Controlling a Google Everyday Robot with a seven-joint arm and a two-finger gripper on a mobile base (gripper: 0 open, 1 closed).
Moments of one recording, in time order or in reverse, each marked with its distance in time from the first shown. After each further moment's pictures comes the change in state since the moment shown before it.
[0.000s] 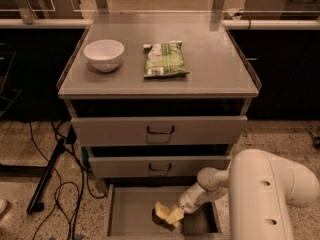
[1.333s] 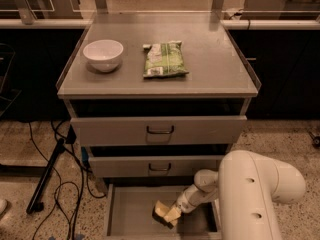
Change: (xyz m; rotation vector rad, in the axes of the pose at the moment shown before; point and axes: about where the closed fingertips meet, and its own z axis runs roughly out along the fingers) arm 0.005 -0.029 0.025 0.050 0.003 0.109
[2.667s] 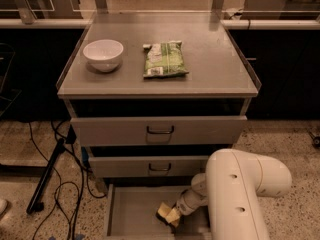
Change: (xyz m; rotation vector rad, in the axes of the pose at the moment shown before) arm 0.016 -0.028 0.022 0.100 0.044 0.154
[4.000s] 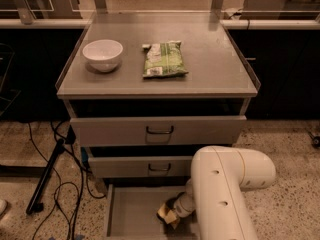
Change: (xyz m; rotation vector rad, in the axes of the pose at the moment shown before) arm 0.004 -0.013 0.022 0.103 0.030 0.118
